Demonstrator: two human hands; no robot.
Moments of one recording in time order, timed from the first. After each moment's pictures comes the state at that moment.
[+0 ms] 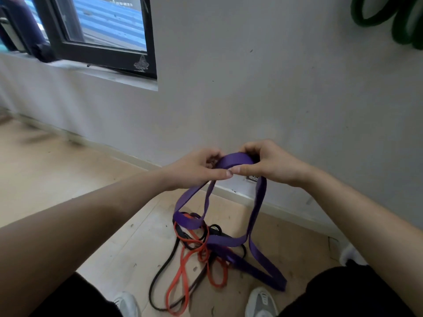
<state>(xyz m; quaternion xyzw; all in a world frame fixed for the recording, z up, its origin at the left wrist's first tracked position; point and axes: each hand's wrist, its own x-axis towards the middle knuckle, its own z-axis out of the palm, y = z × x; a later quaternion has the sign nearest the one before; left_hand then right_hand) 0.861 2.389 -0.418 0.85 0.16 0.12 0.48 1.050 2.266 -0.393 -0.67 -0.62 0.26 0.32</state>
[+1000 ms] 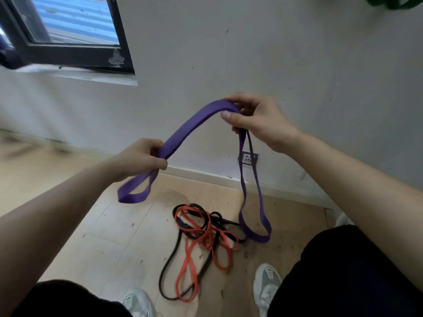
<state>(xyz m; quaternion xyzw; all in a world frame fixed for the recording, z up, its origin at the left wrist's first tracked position) 0.809 2.457 -0.428 0.86 0.32 0.08 0.38 1.039 2.271 -0.370 -0.61 -0.55 0.20 0.54</state>
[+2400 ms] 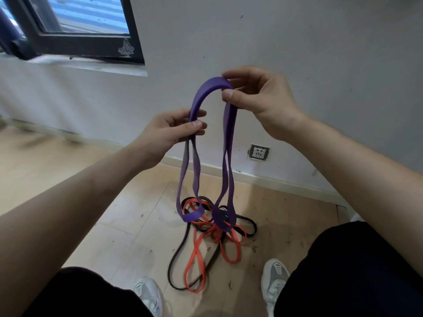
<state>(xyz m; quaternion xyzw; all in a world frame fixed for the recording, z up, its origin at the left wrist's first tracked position) 0.827 2.422 -0.404 0.77 0.18 0.24 0.56 1.024 2.292 -0.362 -0.56 -0.54 0.18 0.61</state>
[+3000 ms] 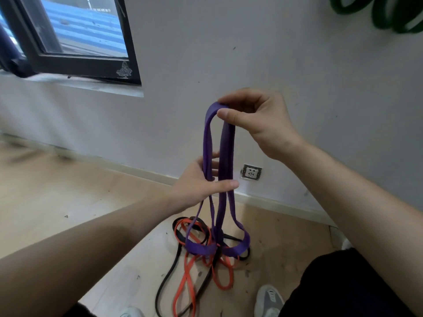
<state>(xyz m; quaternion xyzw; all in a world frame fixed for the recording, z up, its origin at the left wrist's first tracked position) 0.871 2.371 -0.443 0.77 0.21 0.19 0.58 1.027 2.290 -0.346 -0.52 -0.55 0.15 0.63</state>
